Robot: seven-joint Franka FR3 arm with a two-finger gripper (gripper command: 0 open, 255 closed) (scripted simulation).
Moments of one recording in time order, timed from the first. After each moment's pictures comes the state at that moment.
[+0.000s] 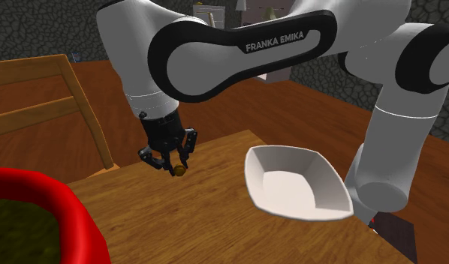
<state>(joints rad) 0.09 0.15 0.70 -1.66 -0.12 1.63 1.10</state>
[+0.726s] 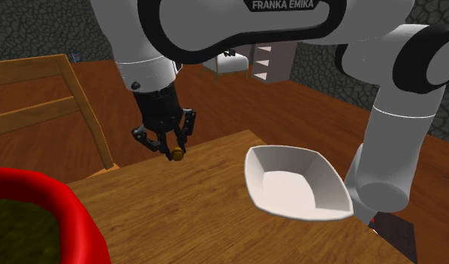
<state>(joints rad) 0.11 0.17 0.70 -1.50 -0.13 1.49 1.10</state>
